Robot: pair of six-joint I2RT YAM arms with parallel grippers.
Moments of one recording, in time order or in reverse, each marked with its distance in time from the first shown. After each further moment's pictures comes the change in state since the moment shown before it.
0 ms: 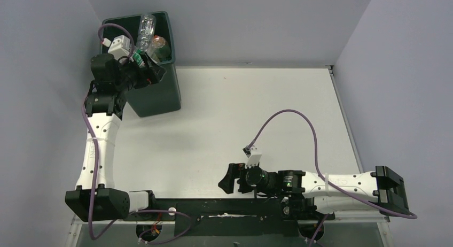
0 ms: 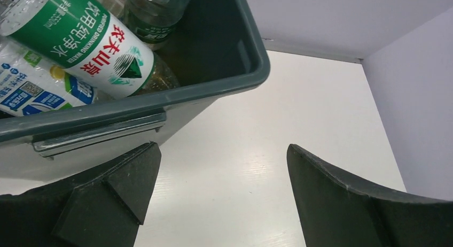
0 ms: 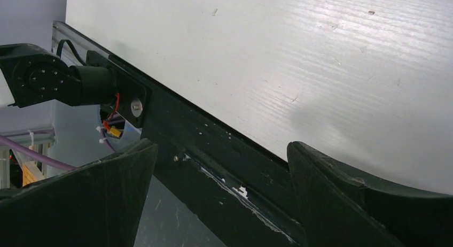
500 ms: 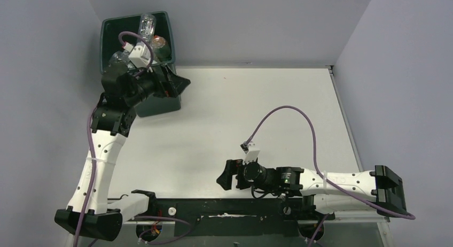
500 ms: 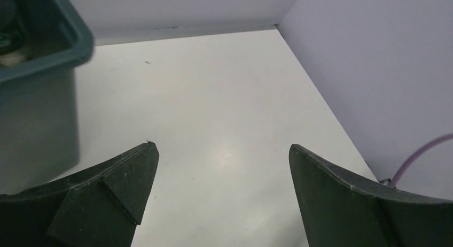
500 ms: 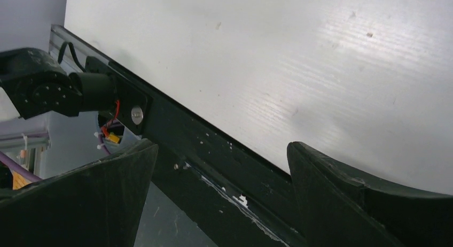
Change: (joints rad) left arm -0.193 -0.131 -0.035 0.043 0.101 -0.016; right arm -0.021 0.032 0.033 0.003 -0.003 -0.040
